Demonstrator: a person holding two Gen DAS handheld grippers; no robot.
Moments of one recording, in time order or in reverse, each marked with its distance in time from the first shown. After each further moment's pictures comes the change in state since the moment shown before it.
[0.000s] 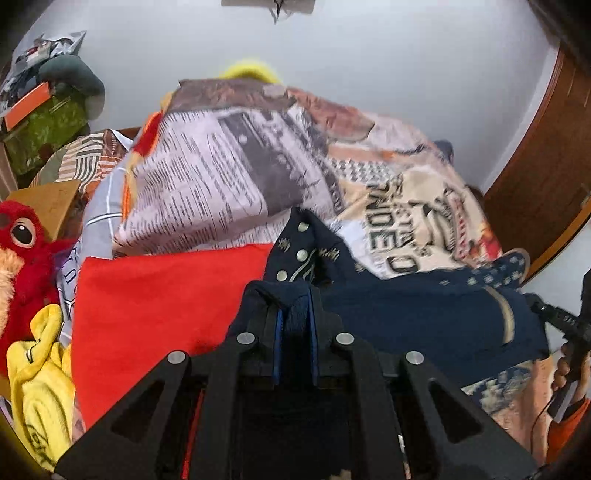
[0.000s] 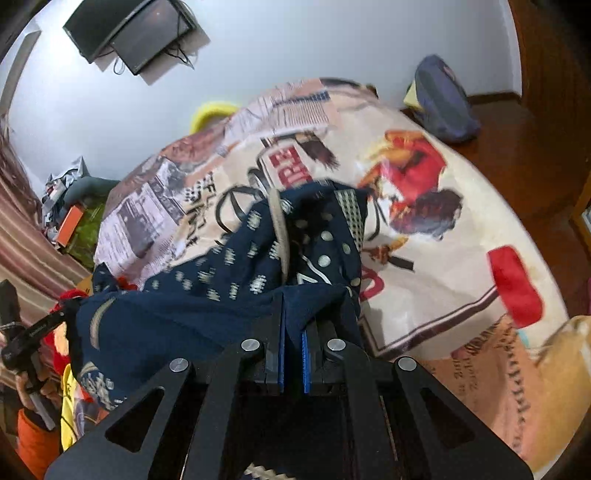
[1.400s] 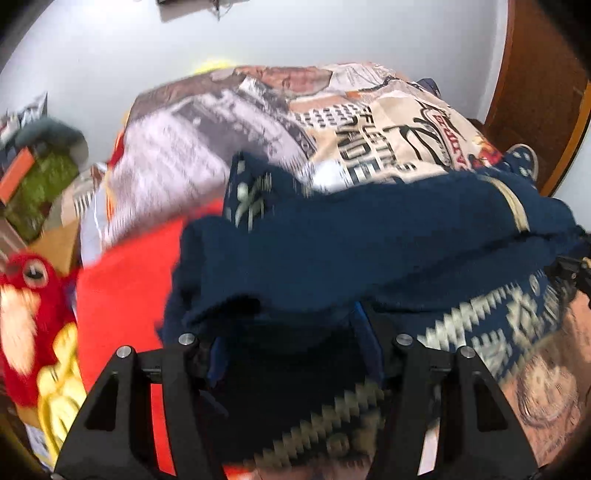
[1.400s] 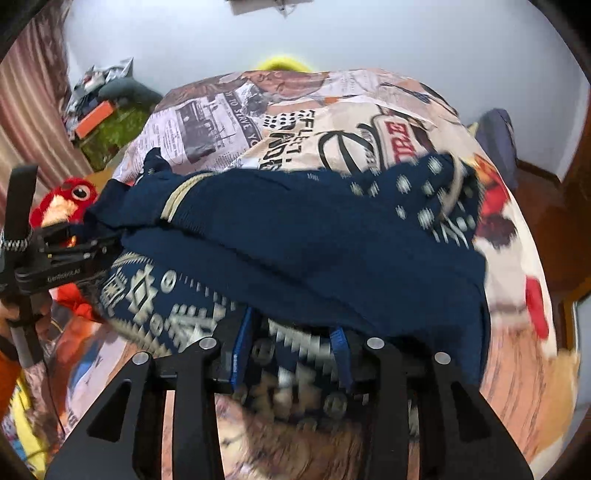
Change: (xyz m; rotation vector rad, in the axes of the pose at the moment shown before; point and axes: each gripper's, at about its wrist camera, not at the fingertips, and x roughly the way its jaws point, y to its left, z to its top) left arm 0.015 -0.054 -0.038 0.279 0.050 0.119; right arm 0.017 0.111 -0.054 -0.388 0.091 -0.060
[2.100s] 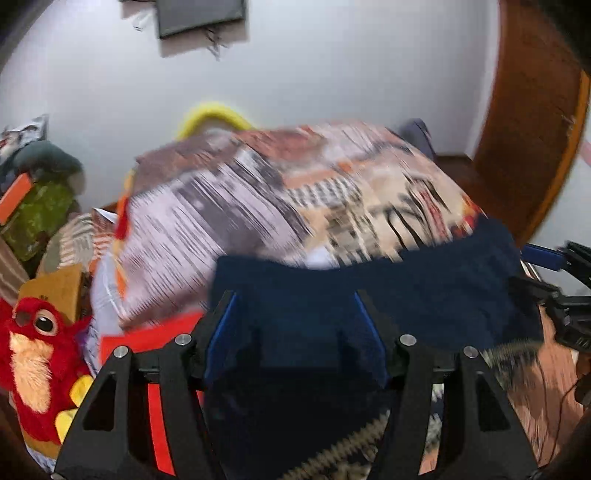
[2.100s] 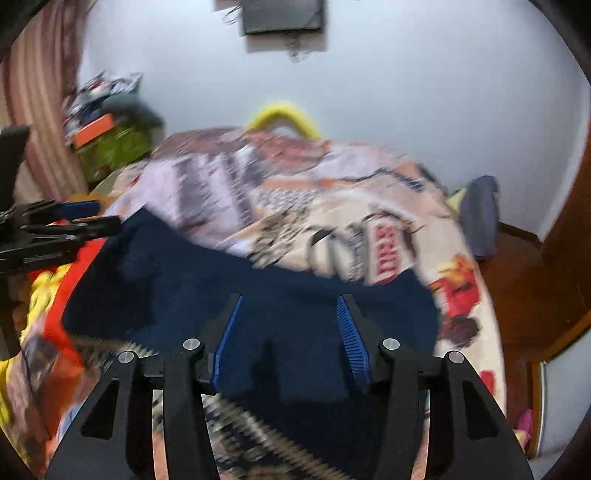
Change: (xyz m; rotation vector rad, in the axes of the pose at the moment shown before) left arm -0.051 0.003 0.055 -0.010 -0.114 -0.074; right arm -0.033 0.031 0.059 -0.126 -0.138 -0.084
